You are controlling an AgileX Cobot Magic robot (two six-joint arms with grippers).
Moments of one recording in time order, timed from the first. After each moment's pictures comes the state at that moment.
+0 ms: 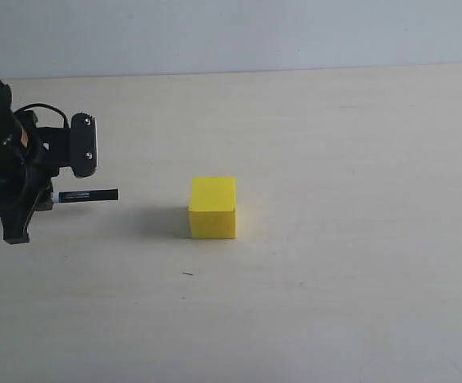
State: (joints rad) left arm -0.34 1.81 -0.97 0.31 0.58 0.86; right arm -0.02 0.01 0.00 0.21 0.22 0.01
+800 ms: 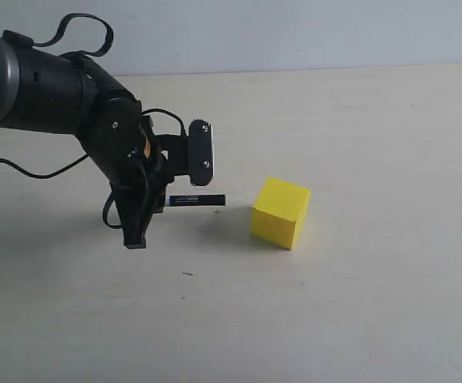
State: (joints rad) left arm -0.65 1.95 -1.16 0.22 0.58 0.75; right arm -0.02 0.01 0.00 0.21 0.22 0.01
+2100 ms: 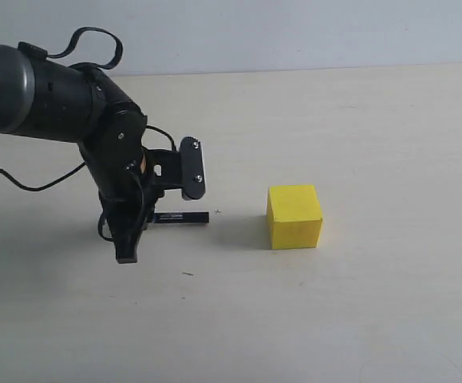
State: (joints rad) left arm -0.67 1.99 -1.16 0.28 0.68 0.65; right arm -0.02 0.01 0.00 0.21 0.22 0.01
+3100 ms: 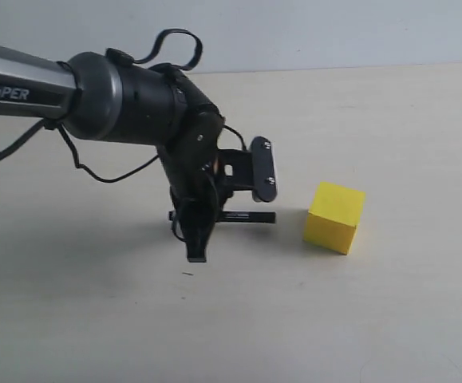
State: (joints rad) left arm -0.82 2.11 -1.38 0.21 0.71 0.66; right arm -0.02 0.01 0.00 0.21 0.22 0.01
